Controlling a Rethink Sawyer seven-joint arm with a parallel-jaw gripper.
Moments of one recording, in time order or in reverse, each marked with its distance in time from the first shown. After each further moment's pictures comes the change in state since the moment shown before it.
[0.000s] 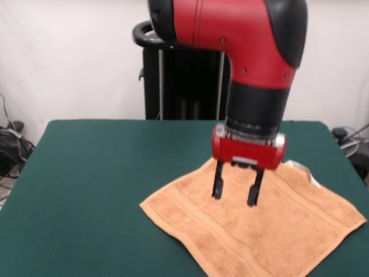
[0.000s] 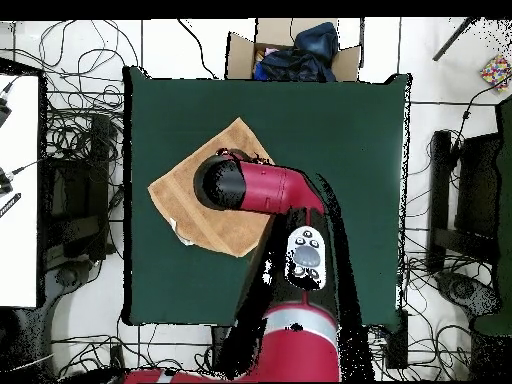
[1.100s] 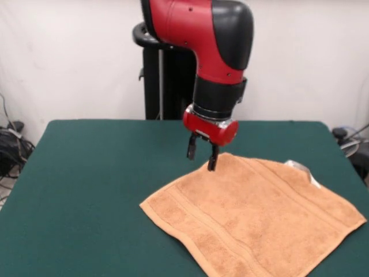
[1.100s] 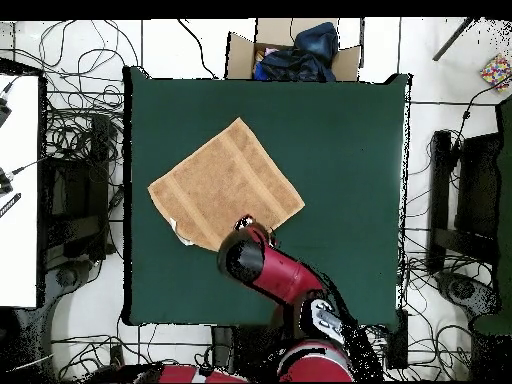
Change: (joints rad) arm -0.064 0.004 -0.026 0.509 0.284 -0.377 0.168
